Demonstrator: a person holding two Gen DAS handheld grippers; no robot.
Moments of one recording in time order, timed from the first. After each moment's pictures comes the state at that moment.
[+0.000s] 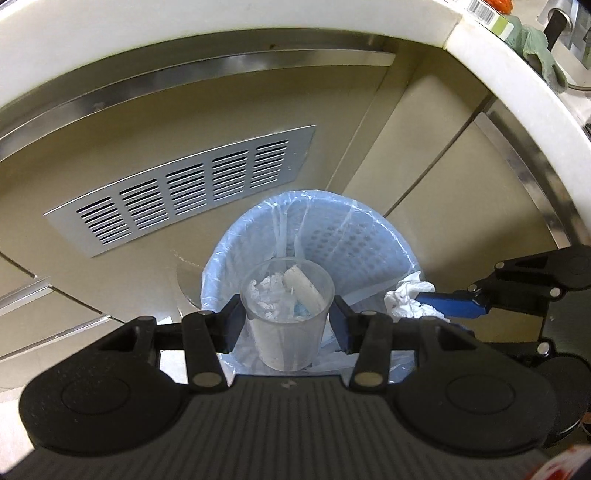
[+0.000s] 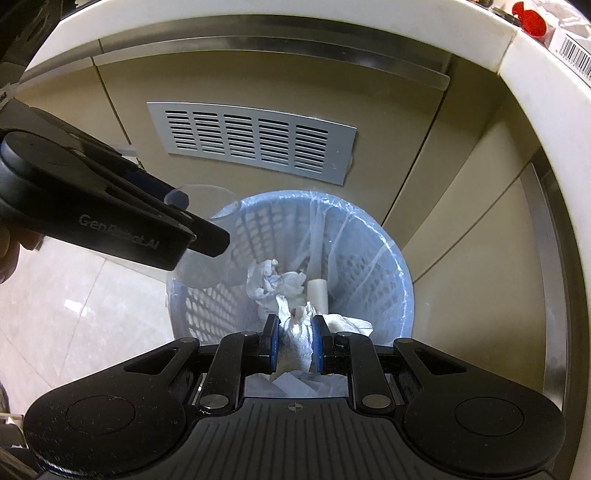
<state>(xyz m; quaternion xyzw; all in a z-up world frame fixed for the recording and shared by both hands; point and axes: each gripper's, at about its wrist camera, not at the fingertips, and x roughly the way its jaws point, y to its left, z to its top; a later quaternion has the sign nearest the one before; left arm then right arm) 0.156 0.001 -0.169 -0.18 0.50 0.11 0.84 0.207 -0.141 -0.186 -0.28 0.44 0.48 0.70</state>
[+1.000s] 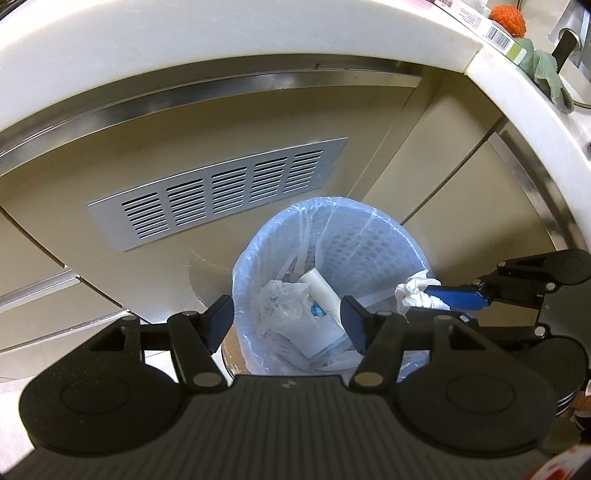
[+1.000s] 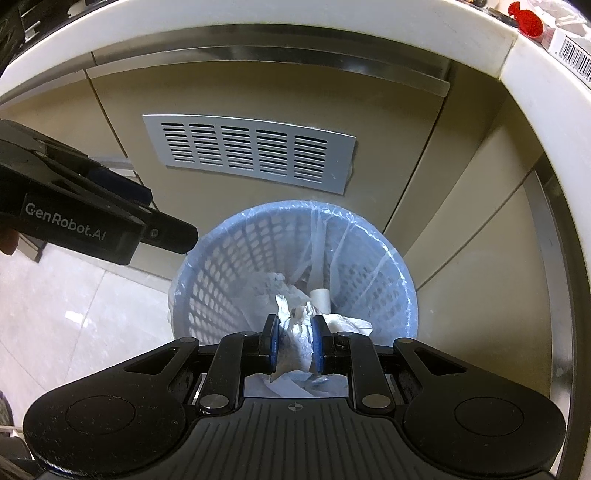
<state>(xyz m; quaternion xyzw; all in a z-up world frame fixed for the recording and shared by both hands) 0.124 0.015 -0.152 -0.19 0.49 0.13 0.84 0.205 -0.137 -0.185 -0.27 0.43 0.48 0.71</state>
